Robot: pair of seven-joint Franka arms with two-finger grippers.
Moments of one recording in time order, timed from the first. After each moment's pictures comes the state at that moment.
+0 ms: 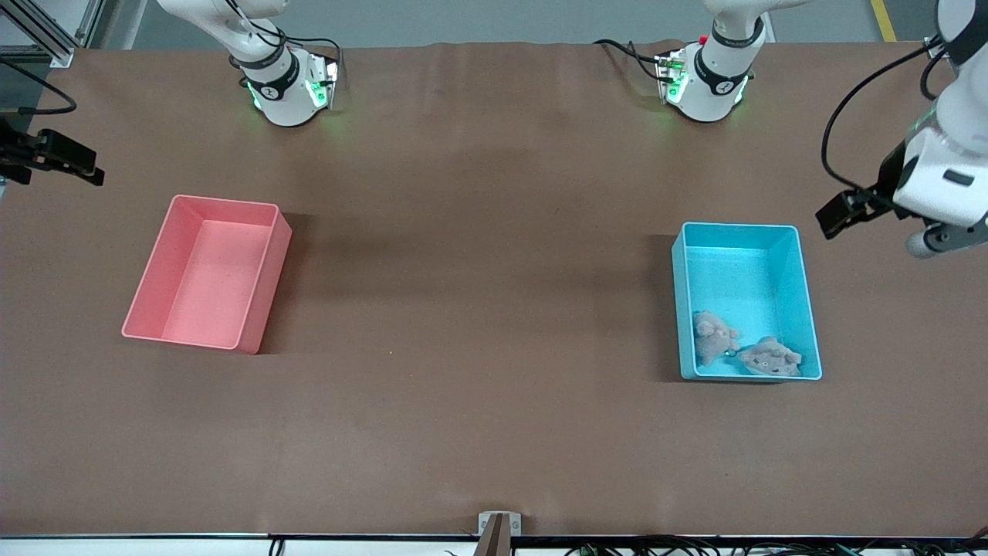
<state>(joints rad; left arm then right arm) 0.19 0.07 -0.39 -1.45 0.19 1.48 -0.33 0.01 0.03 -0.03 -1.42 -0.03 1.30 -0.02</state>
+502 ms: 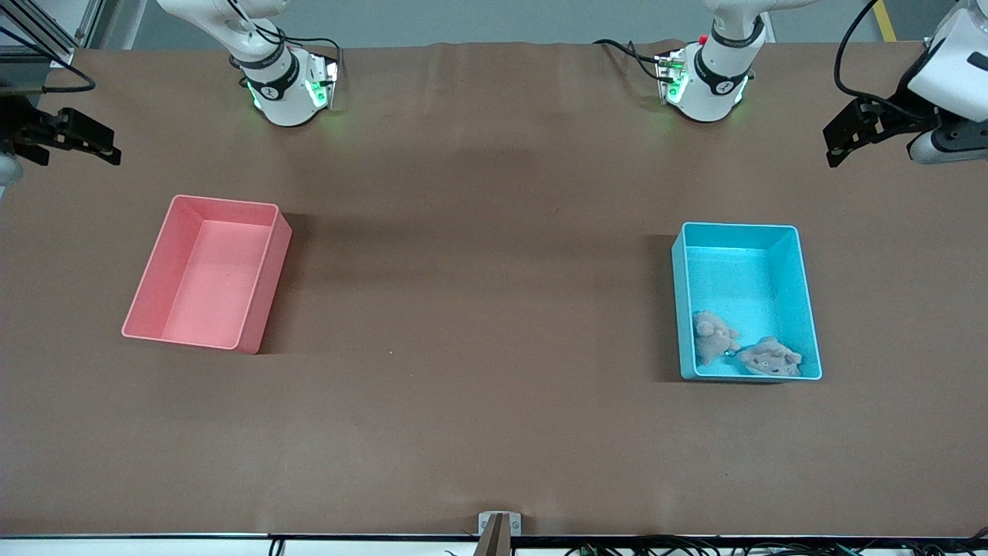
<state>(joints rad) 0.06 -0.09 -0.22 -1.52 0.05 1.41 -0.19 0.01 -0.08 -0.02 -1.54 -0.03 1.32 -0.02</state>
